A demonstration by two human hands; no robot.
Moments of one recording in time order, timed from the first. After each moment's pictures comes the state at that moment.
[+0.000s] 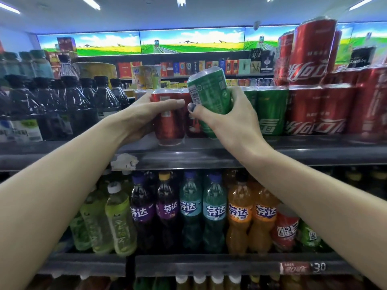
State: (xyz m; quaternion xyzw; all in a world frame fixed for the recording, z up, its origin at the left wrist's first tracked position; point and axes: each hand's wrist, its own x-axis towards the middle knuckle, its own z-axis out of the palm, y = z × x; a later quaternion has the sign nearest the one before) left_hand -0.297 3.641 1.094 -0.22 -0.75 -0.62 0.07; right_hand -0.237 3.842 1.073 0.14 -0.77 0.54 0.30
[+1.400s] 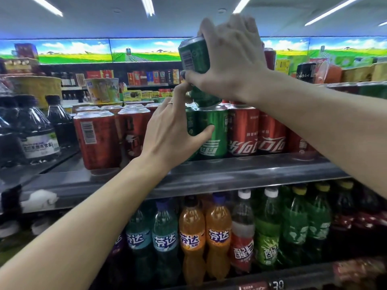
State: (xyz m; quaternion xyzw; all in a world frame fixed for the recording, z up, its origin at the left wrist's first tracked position) left_hand -0.307 3.815 1.082 -0.27 -0.80 -0.22 0.49; right_hand -0.286 3.961 1.194 0.12 -0.84 -0.05 0.52
